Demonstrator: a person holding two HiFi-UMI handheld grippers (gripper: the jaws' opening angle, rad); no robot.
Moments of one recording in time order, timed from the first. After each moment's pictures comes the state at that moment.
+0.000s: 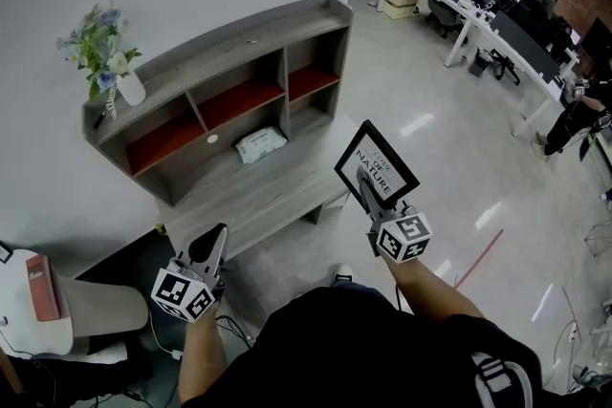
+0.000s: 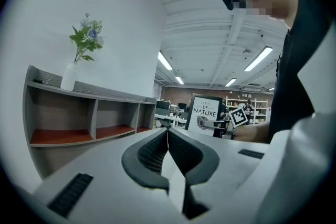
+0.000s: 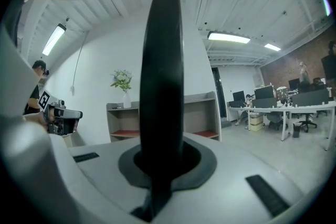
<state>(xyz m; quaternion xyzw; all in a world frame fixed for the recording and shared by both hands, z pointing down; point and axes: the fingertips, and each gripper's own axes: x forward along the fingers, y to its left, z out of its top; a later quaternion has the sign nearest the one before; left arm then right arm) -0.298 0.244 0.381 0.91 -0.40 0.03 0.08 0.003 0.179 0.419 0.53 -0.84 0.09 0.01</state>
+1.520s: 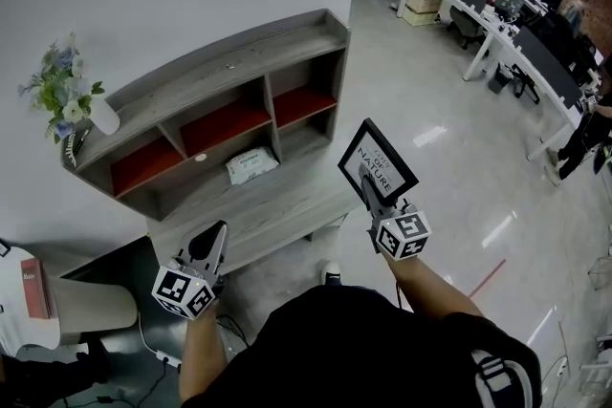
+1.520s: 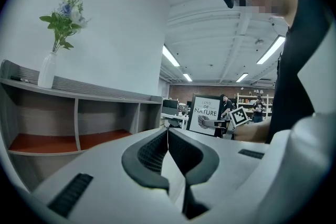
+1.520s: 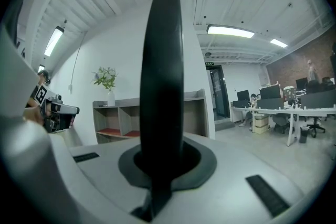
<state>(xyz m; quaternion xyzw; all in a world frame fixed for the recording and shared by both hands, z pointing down) -0.203 0.127 0.386 0.89 -0.44 0.05 0.08 0.097 0.034 0.434 0.50 -0.86 0.08 0.03</state>
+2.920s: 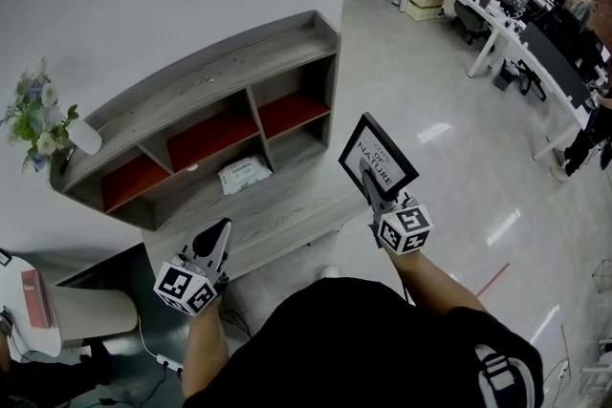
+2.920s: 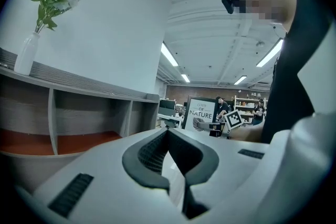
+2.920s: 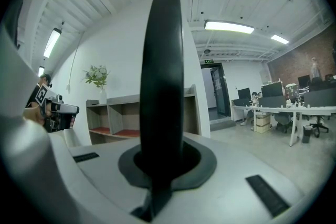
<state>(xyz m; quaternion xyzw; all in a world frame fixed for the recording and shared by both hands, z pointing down) -0.153 0.060 0.400 0.90 -0.43 0.03 0.09 0.137 -0.039 0.453 0.50 -0.86 0.09 0.03</state>
